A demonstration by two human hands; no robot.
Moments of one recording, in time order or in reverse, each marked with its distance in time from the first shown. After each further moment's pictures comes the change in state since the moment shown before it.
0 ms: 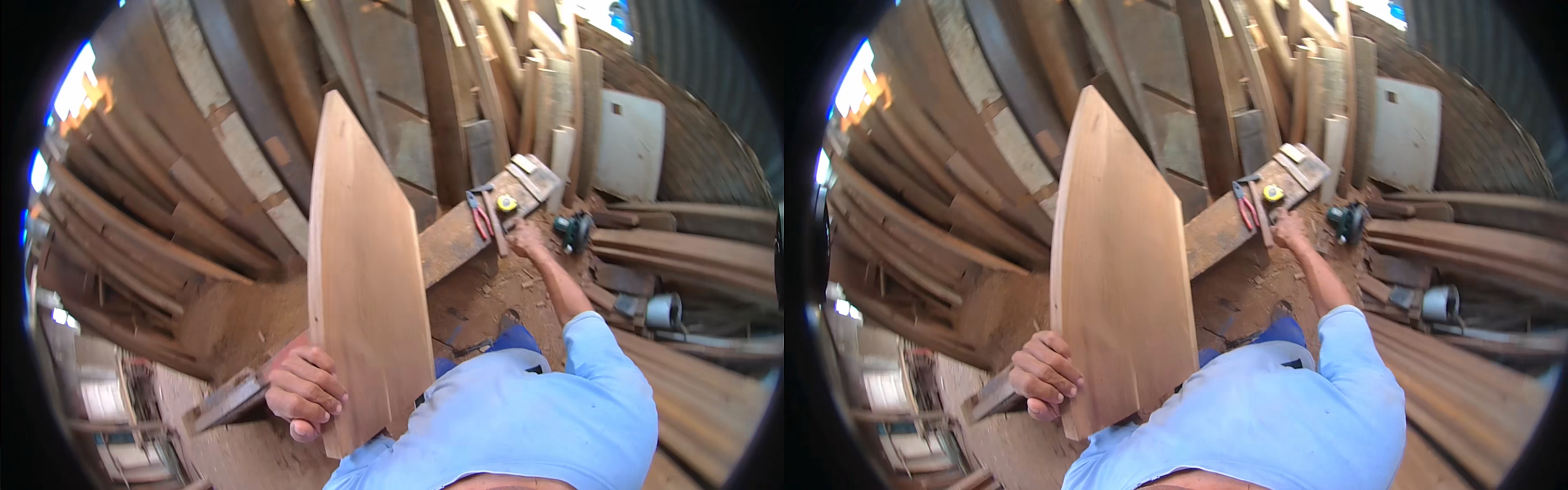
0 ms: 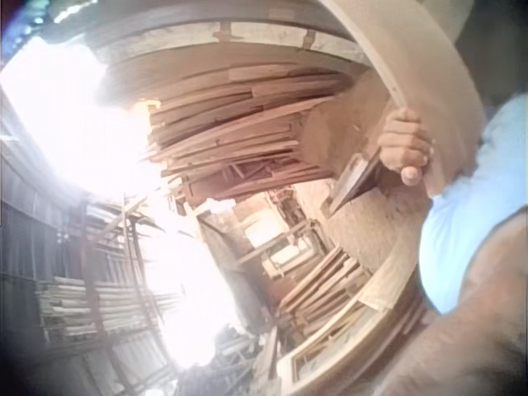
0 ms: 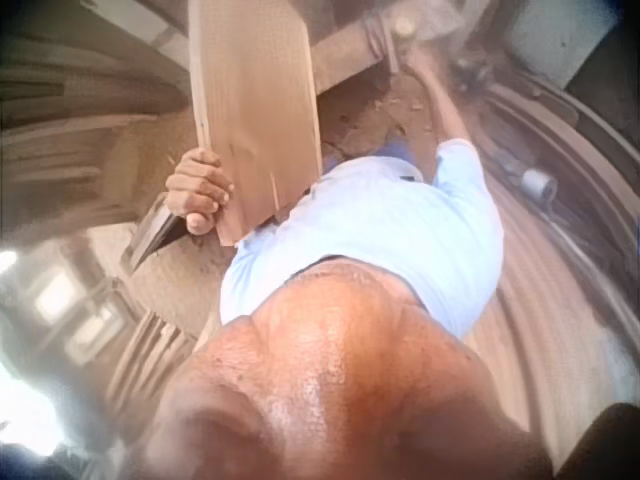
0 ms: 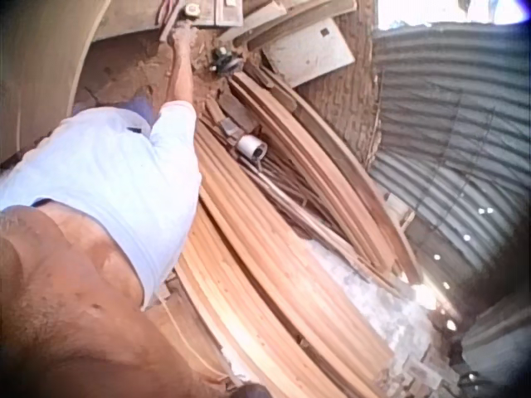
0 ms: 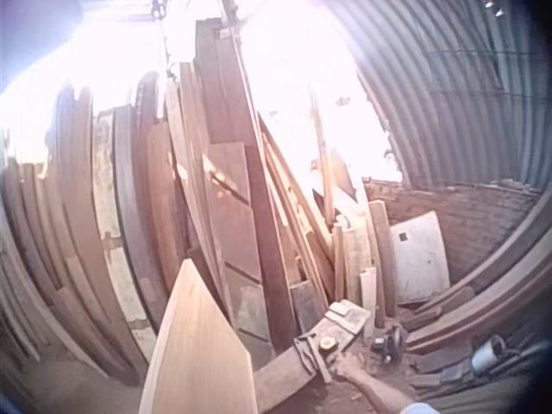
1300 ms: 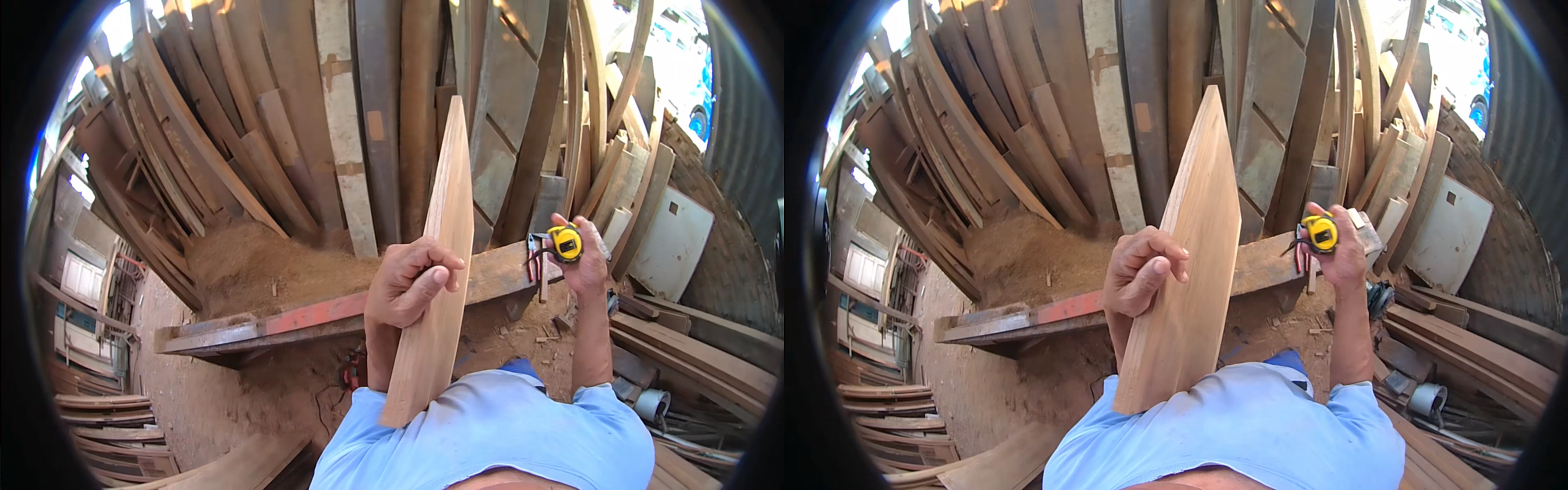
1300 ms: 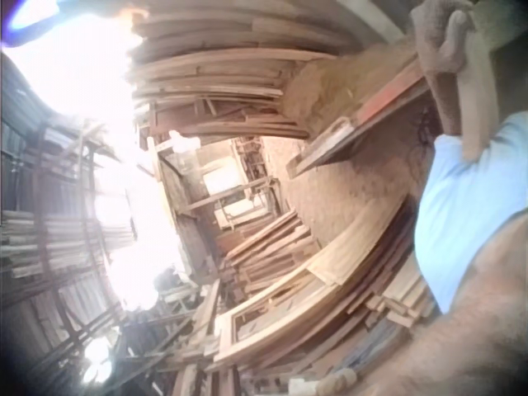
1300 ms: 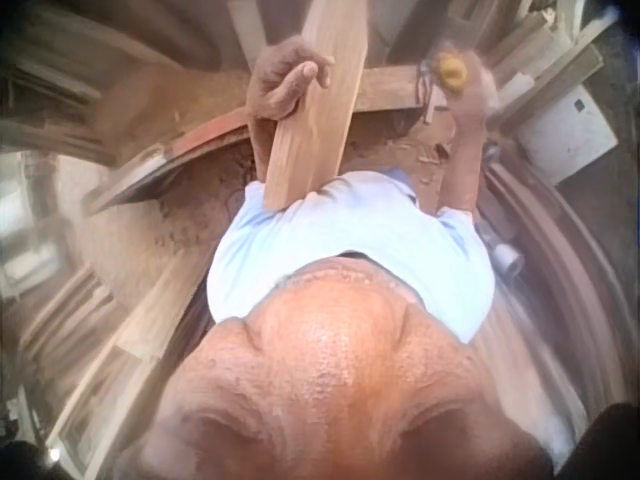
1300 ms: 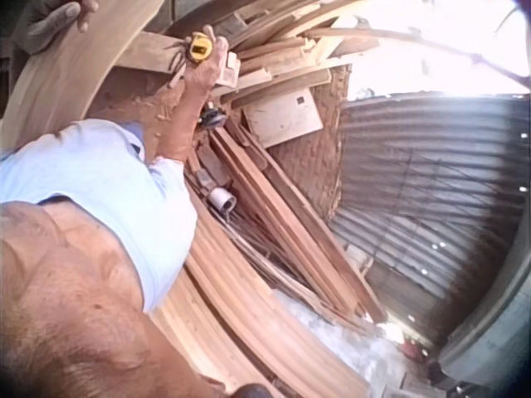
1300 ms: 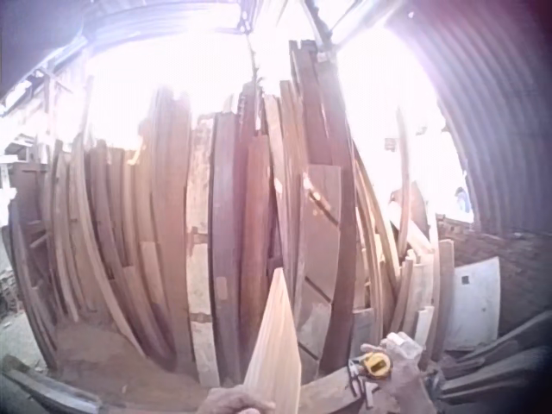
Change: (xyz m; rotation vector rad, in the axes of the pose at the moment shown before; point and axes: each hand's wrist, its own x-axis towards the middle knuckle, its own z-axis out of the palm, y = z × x) left_hand 0.016 -0.035 -0.005 0.197 0.241 -0.507; right_hand -0.122 -0.136 -0.181 1.904 -0.368 -0.507
